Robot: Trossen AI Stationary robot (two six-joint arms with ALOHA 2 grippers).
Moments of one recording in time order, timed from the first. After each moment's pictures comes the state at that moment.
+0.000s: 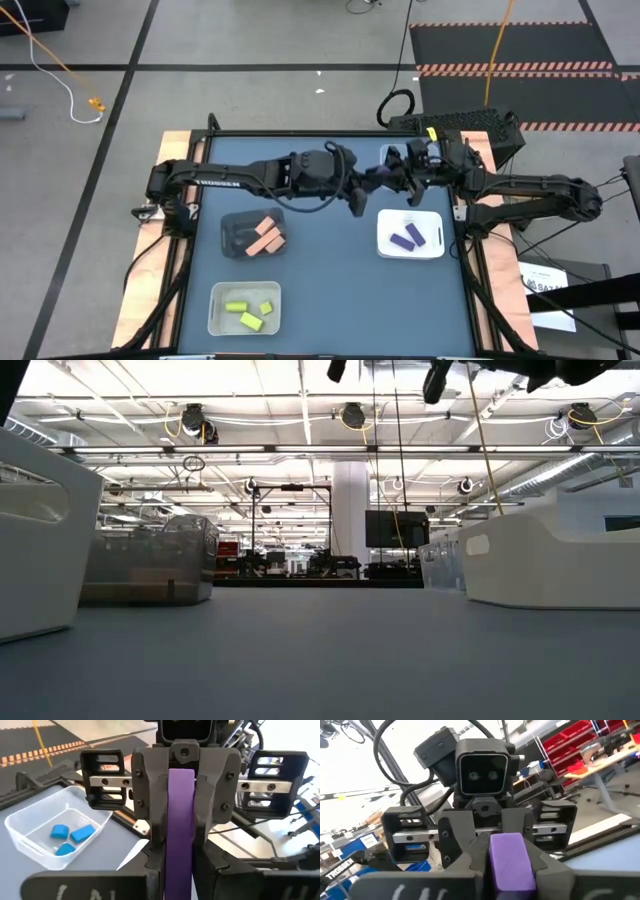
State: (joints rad) left arm 0.00 1.84 1.76 -0.18 -0.17 -0.55; right arm -0.24 0.97 0.63 0.55 -0.34 0.60
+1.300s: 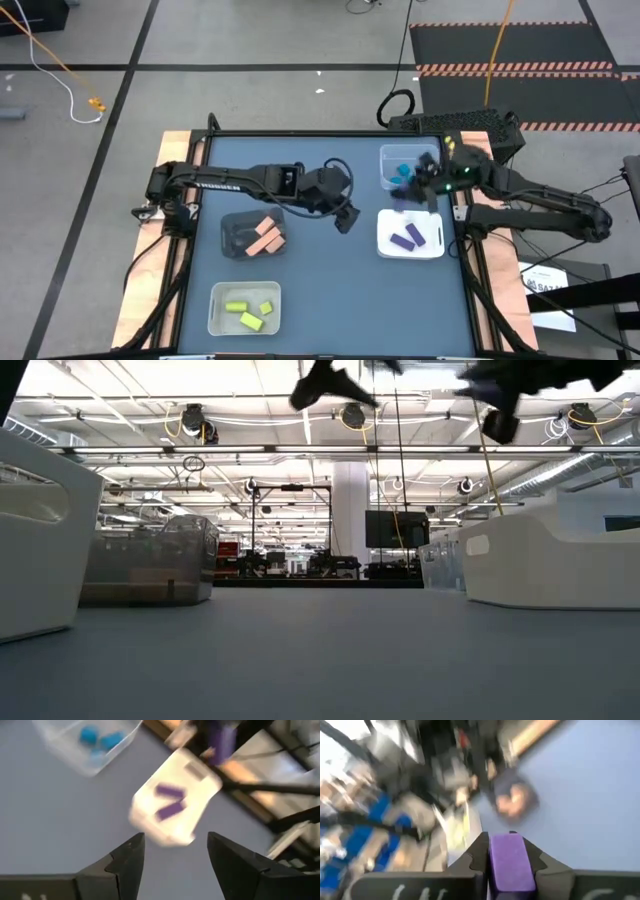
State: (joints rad) left arm -0.04 1.84 1.76 -0.60 -0.09 -0.66; right arm -0.34 0.66 0.63 -0.24 -0.47 0.64
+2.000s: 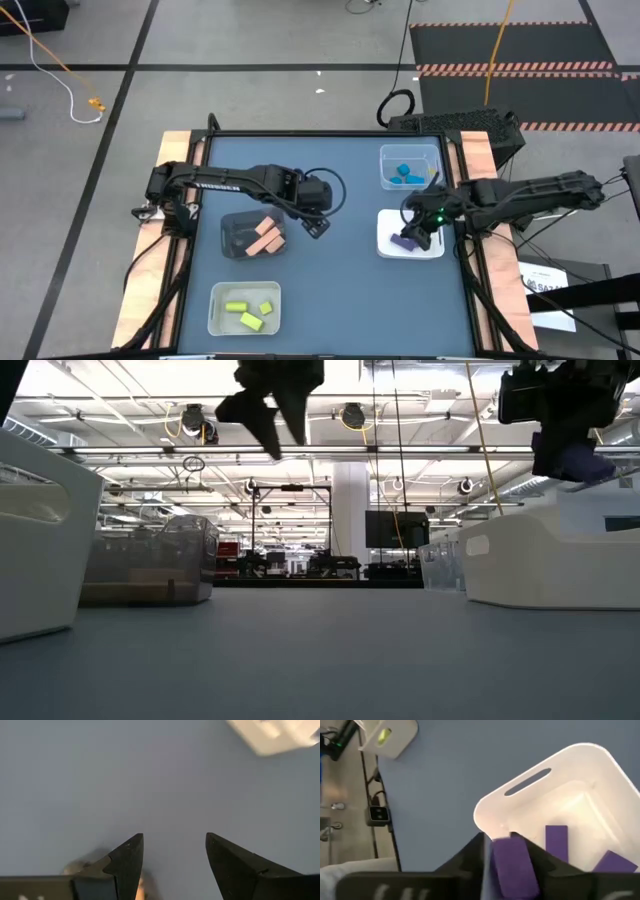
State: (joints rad) left arm -0.04 1.84 1.76 -1.16 -0.11 -0.75; right arm 0.07 0.79 0.63 -0.69 -0.18 0.74
